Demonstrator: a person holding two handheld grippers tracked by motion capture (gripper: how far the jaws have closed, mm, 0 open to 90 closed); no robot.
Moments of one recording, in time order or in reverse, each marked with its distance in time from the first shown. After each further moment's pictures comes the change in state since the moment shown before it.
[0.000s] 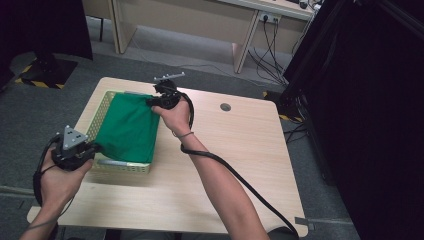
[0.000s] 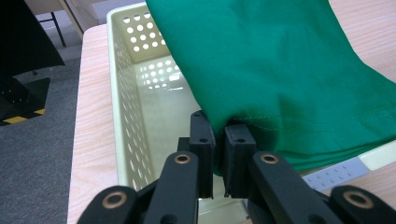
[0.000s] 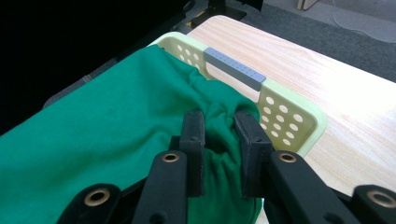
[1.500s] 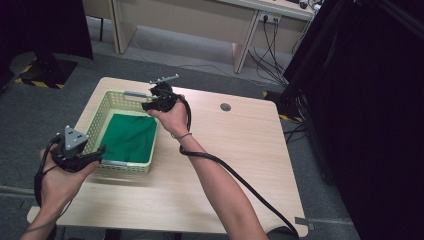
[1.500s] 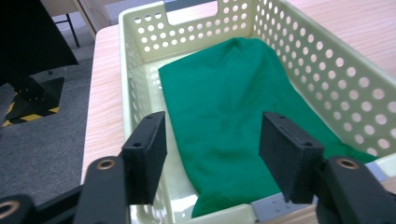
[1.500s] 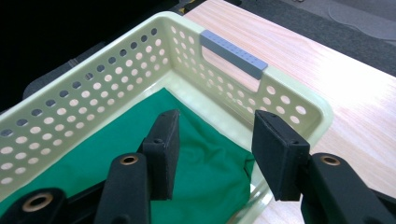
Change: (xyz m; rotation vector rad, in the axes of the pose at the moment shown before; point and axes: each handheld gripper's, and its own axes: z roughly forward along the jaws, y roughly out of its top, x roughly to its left) left arm -0.003 0.000 0.002 -0.005 0.048 -0.003; right arm 0.004 -0.004 0.014 0.048 -0.039 -0.041
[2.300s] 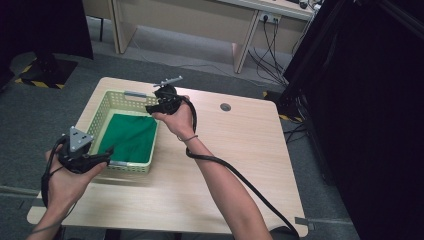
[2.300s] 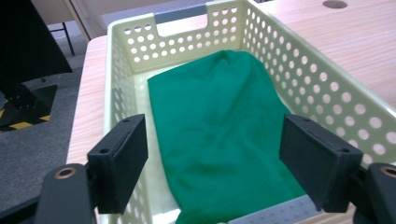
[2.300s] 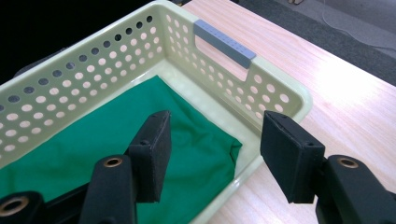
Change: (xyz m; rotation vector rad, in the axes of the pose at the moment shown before) left arm -0.011 0.001 0.006 -0.048 -0.020 -0.015; right arm -0.005 -0.008 -0.012 0.009 -0.021 -0.054
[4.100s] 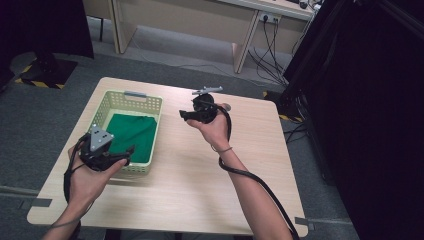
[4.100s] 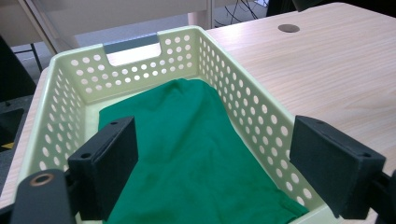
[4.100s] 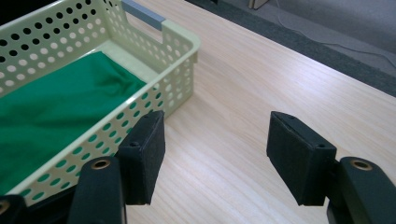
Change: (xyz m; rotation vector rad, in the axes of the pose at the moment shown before) left arm -0.036 0.015 0.015 -0.065 -0.093 0.025; right arm -0.060 -0.056 -0.070 -0.049 -0.099 0.046
